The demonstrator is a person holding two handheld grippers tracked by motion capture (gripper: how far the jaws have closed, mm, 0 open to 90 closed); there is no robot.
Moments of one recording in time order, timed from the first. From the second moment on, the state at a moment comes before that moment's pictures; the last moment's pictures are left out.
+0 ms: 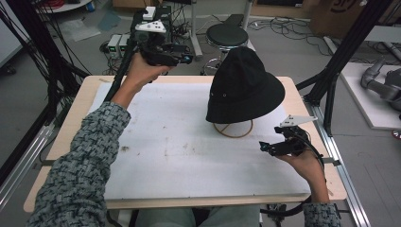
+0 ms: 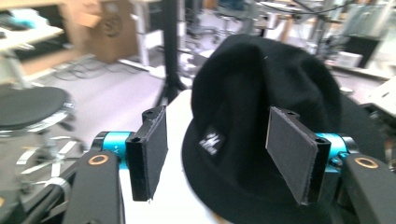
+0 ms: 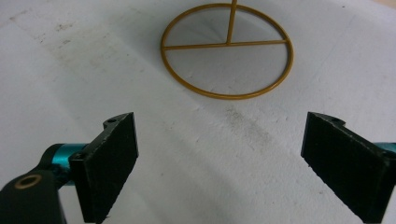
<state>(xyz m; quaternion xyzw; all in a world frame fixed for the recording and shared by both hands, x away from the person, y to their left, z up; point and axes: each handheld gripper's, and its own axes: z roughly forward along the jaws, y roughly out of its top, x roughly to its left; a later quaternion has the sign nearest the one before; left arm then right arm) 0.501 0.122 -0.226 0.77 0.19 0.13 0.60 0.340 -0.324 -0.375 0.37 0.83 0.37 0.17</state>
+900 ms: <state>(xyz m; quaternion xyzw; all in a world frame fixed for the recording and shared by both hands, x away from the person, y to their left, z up) 0.414 0.246 -0.310 0.75 0.31 0.21 0.54 0.349 -0.326 -0.374 0.37 0.83 0.38 0.17</state>
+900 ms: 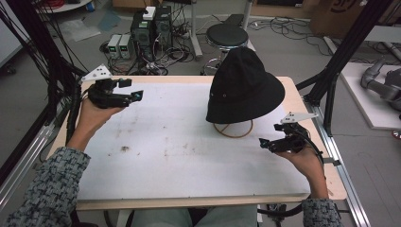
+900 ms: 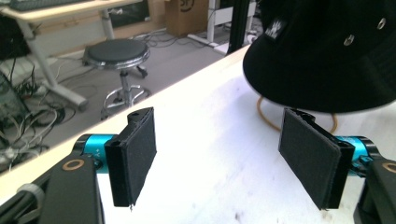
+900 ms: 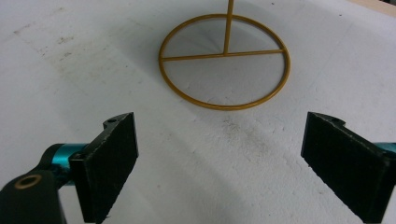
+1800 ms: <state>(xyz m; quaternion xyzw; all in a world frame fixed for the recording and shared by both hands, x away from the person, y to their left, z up) 0.364 0.298 -0.380 0.72 0.38 0.26 0.53 0.352 -0.320 -0.375 0.37 0.83 0.38 0.16</state>
